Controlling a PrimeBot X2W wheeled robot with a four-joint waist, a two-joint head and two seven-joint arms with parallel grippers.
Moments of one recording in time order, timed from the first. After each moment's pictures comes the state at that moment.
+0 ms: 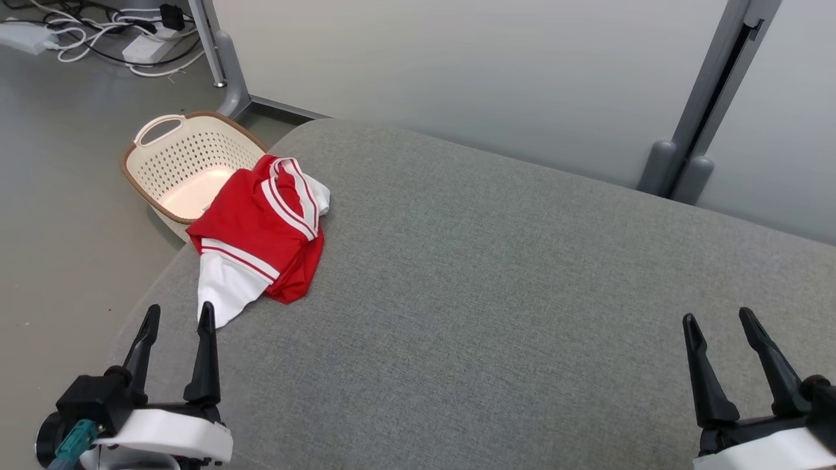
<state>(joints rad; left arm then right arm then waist) -0.02 0.22 -0.12 0.17 -0.40 0.02 -0.26 0.15 -0.14 0.02 -0.16 0.21 0.13 -0.02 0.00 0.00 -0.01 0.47</state>
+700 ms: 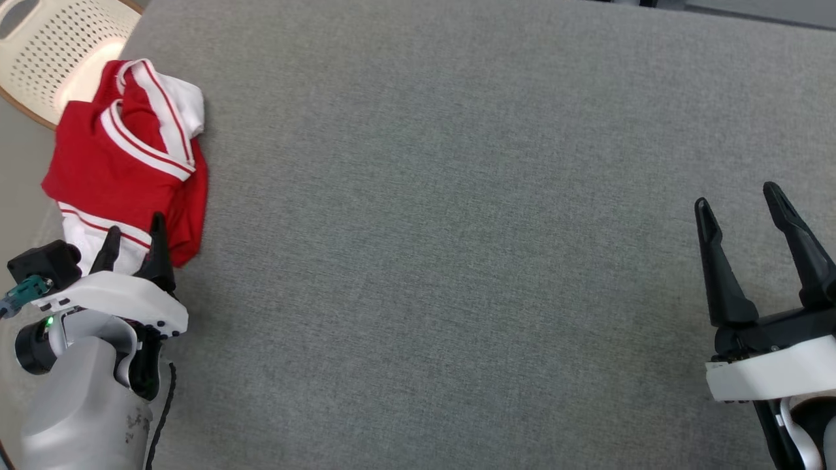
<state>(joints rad) -0.61 0.21 -0.09 0.96 -0.57 -0.12 -0.26 -0.08 -0.19 0.04 -0.30 0.13 0.13 0.10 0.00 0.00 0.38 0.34</state>
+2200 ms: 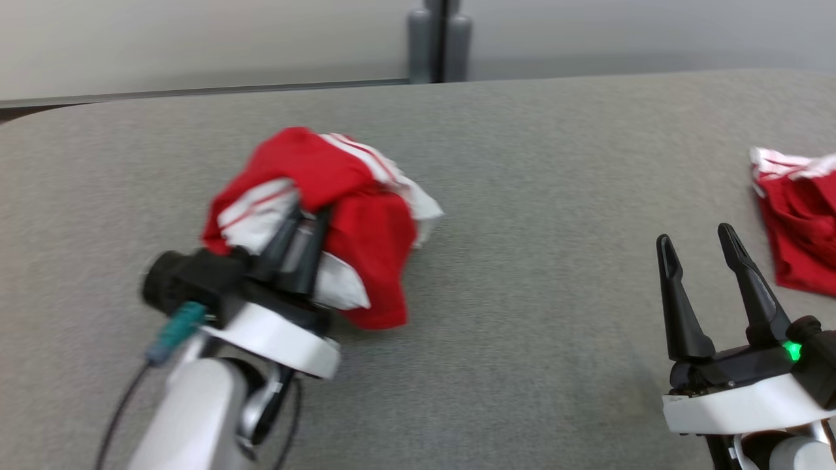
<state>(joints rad) -0.30 0.15 -0.25 0.03 -0.30 -0.12 -0.12 -0.02 -0.10 0.08 -0.23 0.18 0.13 -0.03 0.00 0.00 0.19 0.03</state>
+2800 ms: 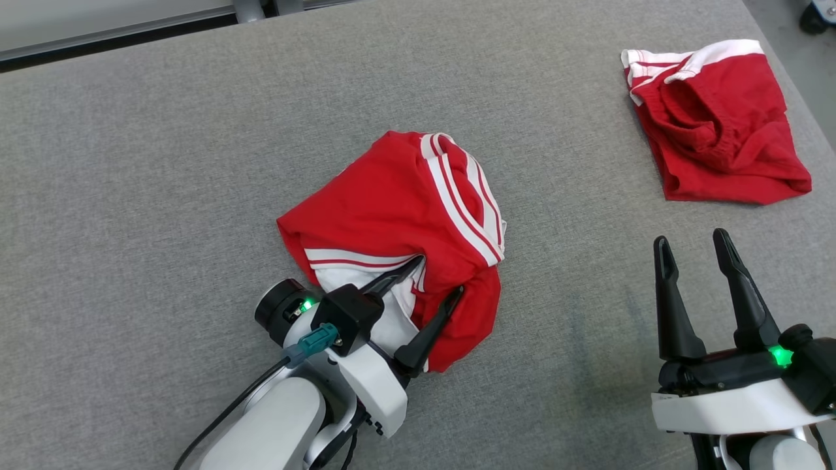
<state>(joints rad) -0.42 0.17 -0.69 0.28 -0.37 -0.13 -0.12 -0.03 -0.06 0.08 -0.14 0.20 0.13 -0.14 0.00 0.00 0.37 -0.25</state>
